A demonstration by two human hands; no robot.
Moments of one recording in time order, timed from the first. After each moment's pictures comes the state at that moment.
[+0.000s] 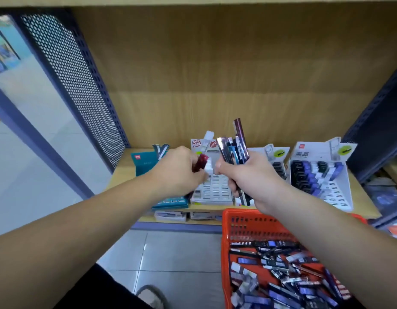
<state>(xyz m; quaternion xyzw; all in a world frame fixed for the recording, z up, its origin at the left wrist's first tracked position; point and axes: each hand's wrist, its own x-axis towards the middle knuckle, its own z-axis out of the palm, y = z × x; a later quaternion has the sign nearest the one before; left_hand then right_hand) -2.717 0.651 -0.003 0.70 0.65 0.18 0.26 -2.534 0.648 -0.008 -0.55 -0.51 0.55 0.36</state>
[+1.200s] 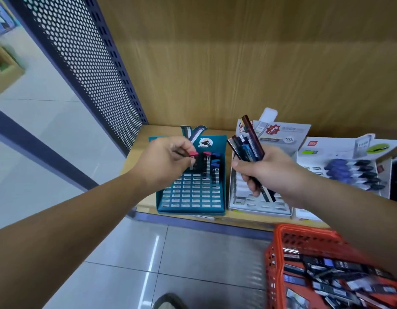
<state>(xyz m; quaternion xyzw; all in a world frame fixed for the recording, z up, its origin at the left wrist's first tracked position) -2.845 0.738 -0.137 0.58 0.67 0.32 0.35 -2.605 0.770 -0.128 -0.54 -0.56 0.59 0.22</state>
